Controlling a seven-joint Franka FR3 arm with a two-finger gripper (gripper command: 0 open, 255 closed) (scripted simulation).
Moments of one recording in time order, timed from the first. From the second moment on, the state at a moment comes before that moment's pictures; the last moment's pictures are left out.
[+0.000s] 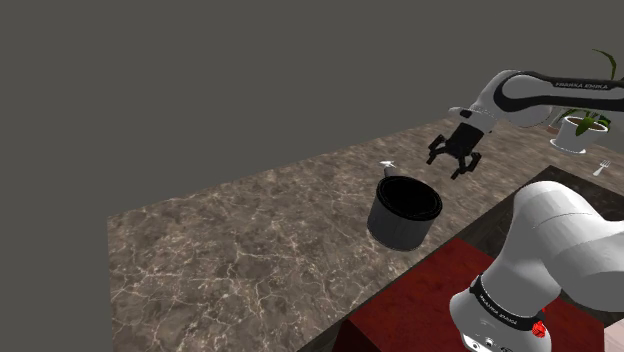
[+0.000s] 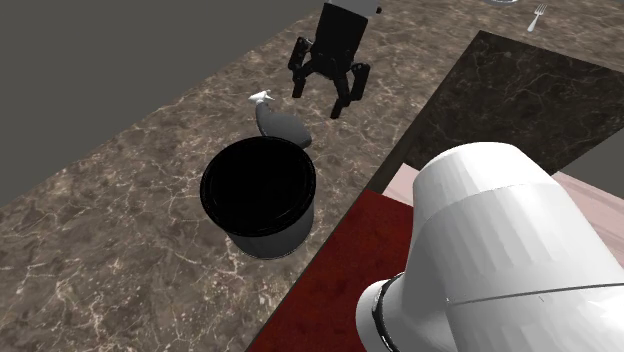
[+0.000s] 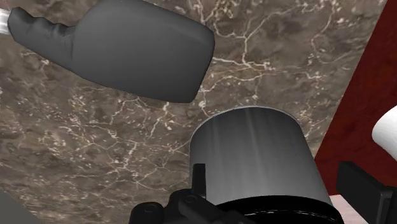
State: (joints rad) arm 0.52 -1.01 -1.37 -2.43 -0.51 1.83 -1.70
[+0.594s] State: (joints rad) arm 0.58 -1.02 -1.48 -2.47 -0.57 1.91 -1.73
